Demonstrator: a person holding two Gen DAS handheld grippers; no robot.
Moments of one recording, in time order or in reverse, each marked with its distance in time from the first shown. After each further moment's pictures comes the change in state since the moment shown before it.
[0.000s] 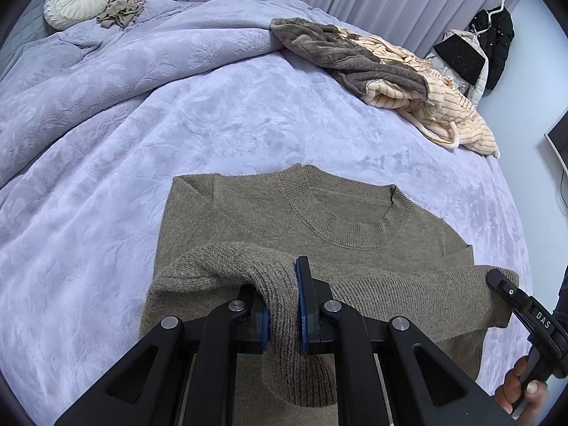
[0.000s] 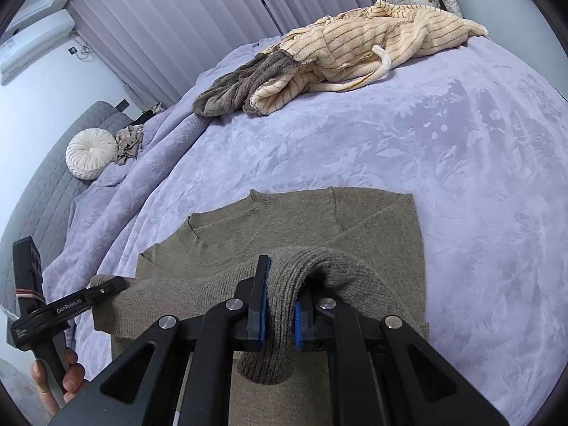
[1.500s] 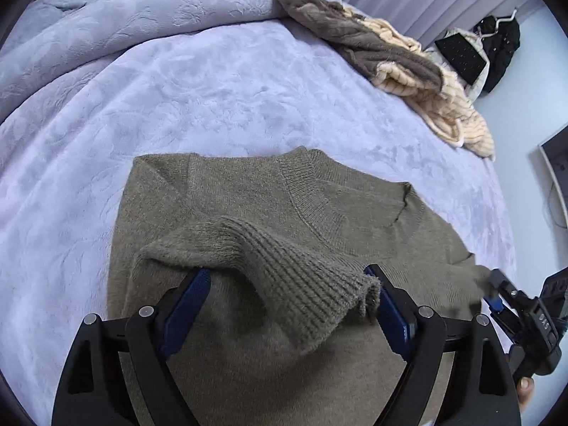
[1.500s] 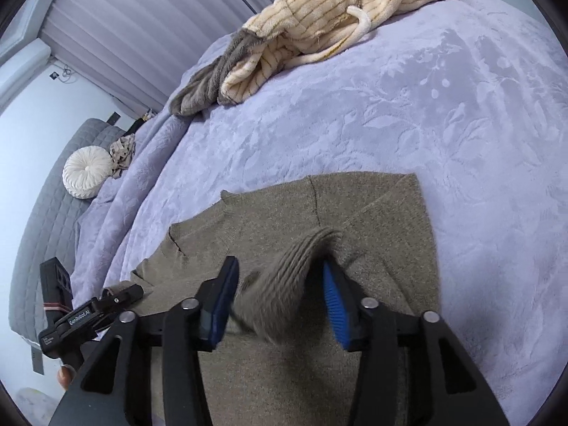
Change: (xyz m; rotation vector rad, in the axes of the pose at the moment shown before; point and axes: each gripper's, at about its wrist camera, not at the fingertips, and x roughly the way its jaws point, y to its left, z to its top) left arm 0.055 0.021 0.011 -0.069 0.083 -0.121; right arm 0.029 -0.040 0.008 0.139 -0.006 0.062
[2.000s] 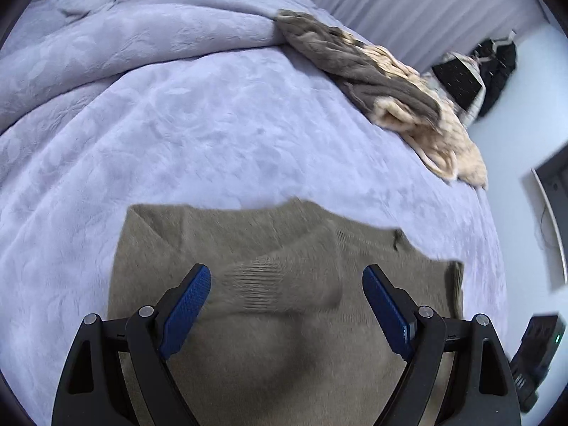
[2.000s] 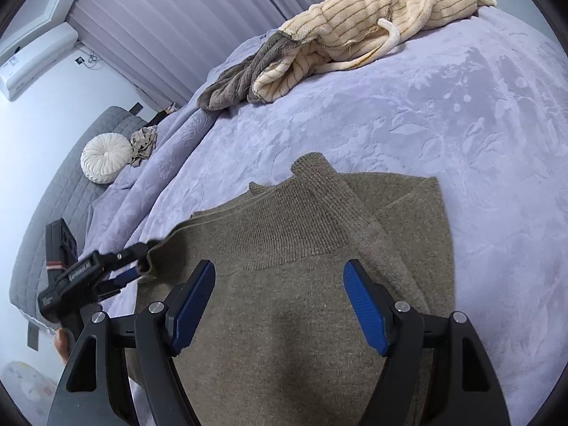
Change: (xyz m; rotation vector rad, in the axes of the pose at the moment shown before) left arm 0.003 0.004 0.039 -0.062 -0.077 -0.032; right arm 0.011 0.014 -0.012 -0.112 0.050 0.045
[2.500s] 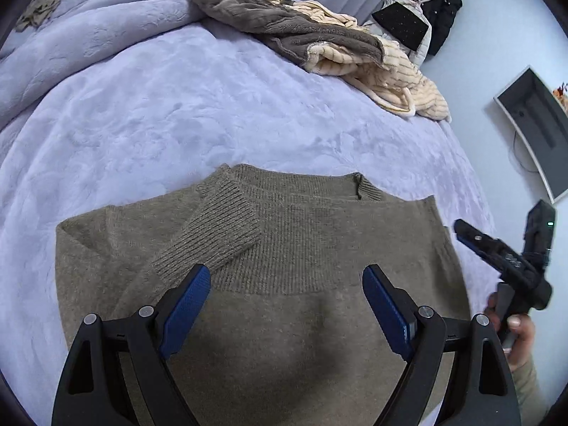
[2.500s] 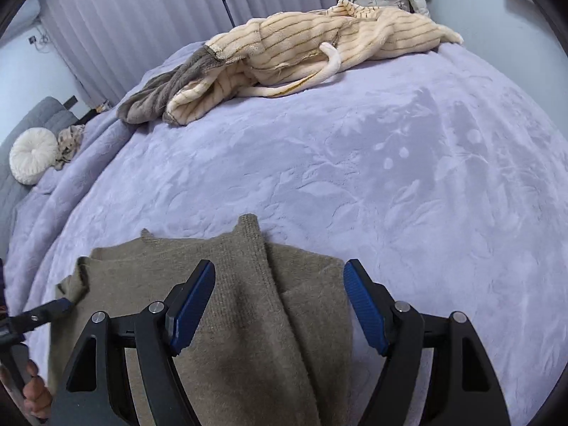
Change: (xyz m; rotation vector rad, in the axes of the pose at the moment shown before) left arm 0.026 -0.039 -0.019 0.295 0.115 -0.076; right arm 0.006 -0.033 0.045 -0.015 -0.052 -0.262
